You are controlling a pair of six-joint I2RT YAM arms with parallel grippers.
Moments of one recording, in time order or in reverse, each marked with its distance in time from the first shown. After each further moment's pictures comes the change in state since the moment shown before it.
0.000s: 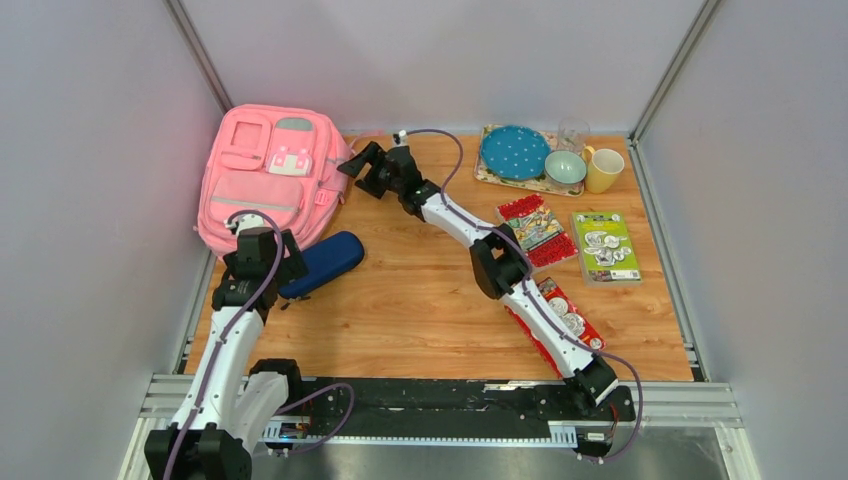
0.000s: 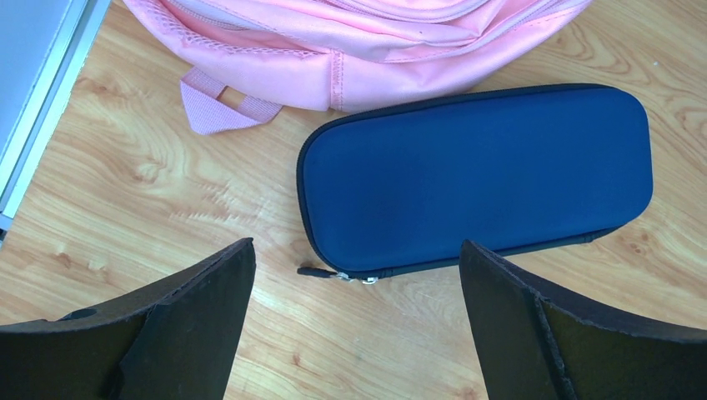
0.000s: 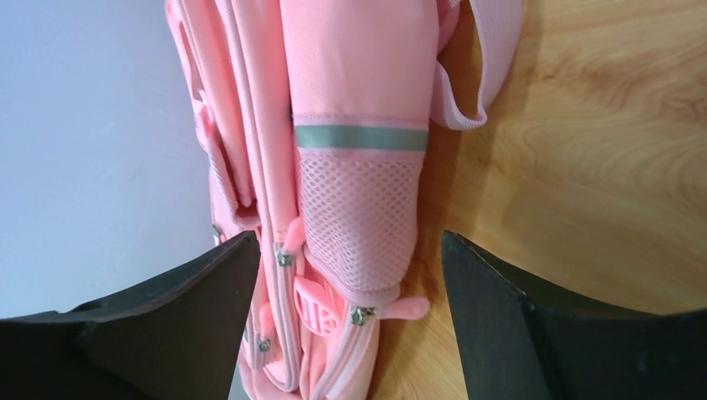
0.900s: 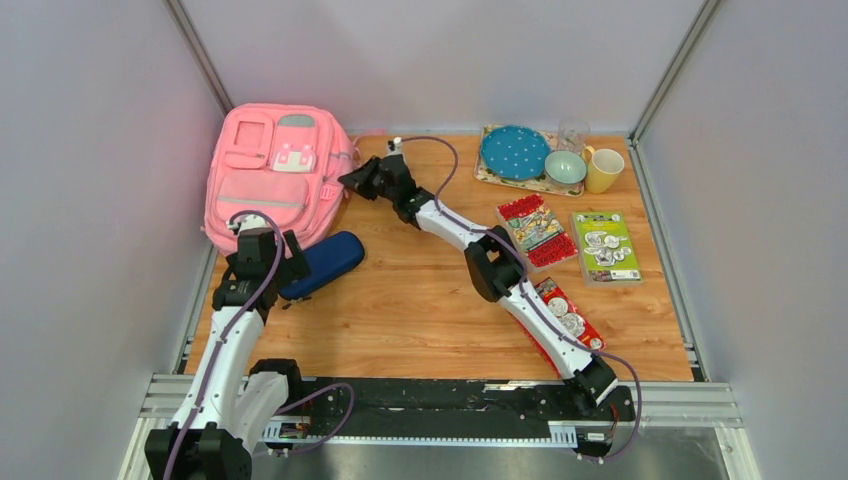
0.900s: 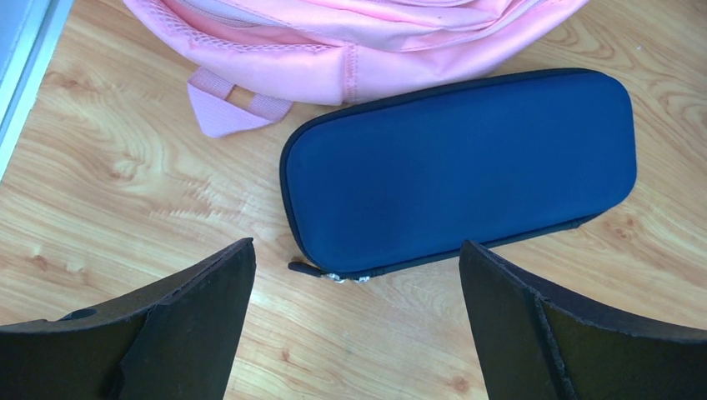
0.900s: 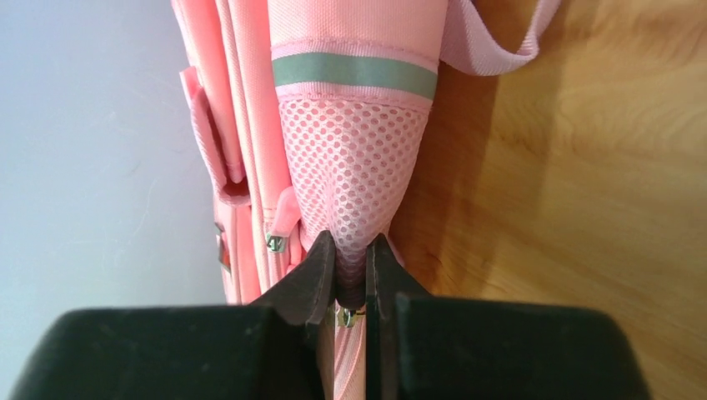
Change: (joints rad) left arm 0.001 0.002 -0.004 -0.003 0.041 -0.004; right arm 0.032 0.024 -0.034 0.107 0.063 0.031
